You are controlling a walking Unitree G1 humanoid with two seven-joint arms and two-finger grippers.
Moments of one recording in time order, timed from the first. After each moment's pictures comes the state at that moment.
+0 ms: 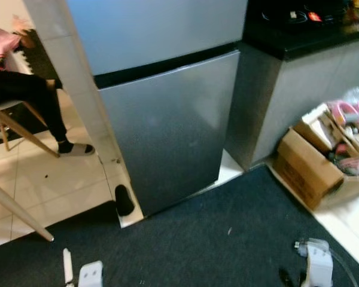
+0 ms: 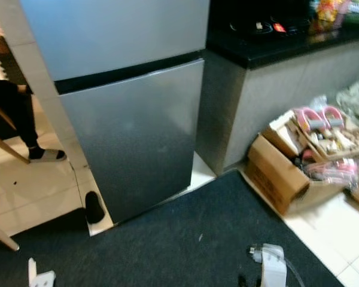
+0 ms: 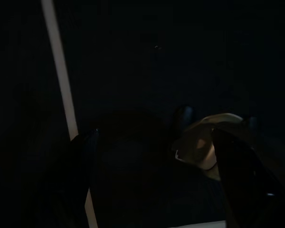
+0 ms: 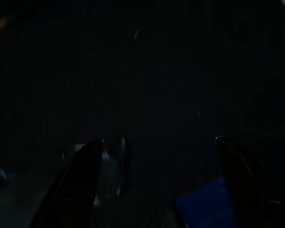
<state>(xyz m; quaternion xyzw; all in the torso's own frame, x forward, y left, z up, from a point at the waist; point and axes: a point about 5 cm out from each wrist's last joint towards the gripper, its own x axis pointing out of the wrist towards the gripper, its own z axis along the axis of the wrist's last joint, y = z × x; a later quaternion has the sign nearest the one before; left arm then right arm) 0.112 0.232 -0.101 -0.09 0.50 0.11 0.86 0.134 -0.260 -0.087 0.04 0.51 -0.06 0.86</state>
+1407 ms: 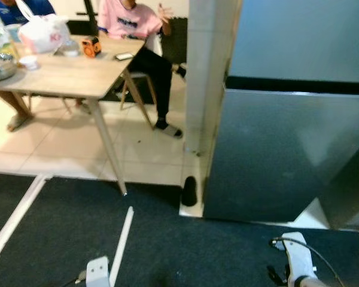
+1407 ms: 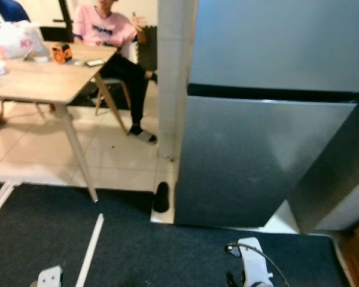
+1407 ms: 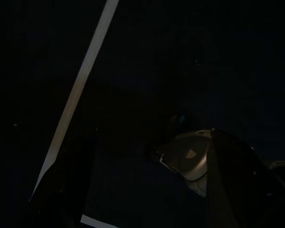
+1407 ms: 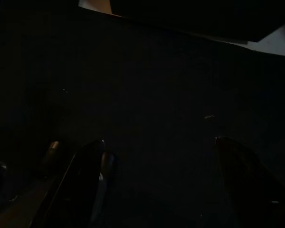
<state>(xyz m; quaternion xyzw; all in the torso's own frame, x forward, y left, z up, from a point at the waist) 0.132 0.213 -0.100 -0.12 0.48 0.10 0.86 0.176 -0.243 -0.076 -0.05 0.49 0.02 0.87</state>
